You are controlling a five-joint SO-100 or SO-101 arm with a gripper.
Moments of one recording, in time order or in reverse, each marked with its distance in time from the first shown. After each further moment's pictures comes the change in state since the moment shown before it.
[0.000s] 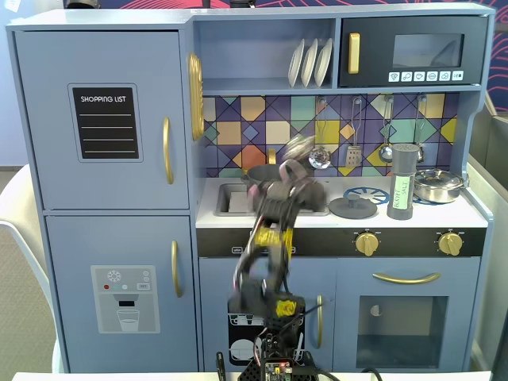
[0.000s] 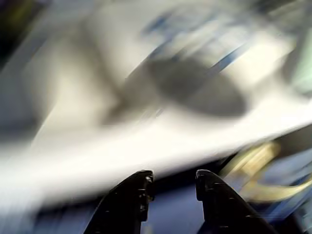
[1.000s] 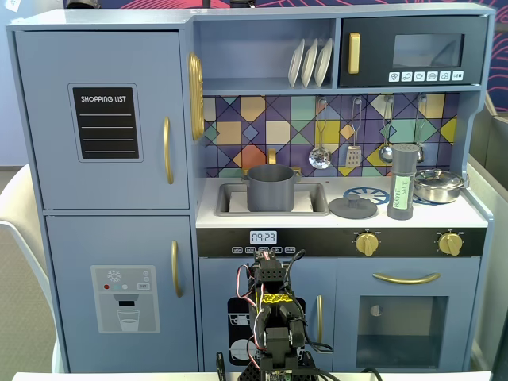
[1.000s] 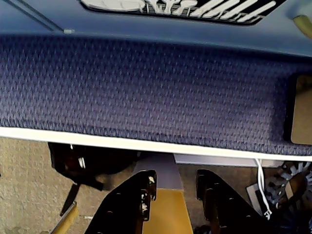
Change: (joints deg) arm -26.0 25.2 63.8 3.3 6.9
